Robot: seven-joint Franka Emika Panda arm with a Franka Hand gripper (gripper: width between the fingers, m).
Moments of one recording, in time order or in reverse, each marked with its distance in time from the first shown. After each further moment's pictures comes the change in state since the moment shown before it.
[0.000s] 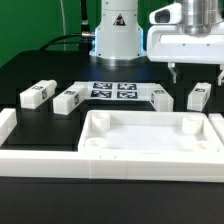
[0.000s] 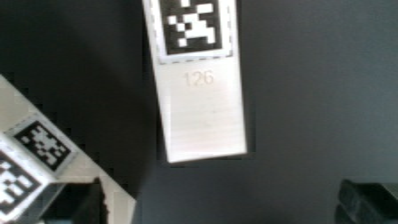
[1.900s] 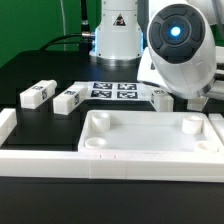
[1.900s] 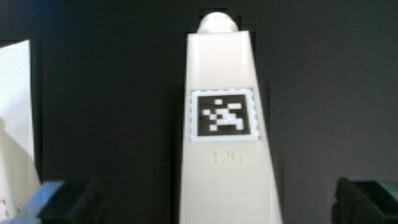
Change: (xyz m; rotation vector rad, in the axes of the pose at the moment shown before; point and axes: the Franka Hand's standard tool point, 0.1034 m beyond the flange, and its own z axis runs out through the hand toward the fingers) arm -0.004 -0.001 0.030 -0.119 -0.856 0.013
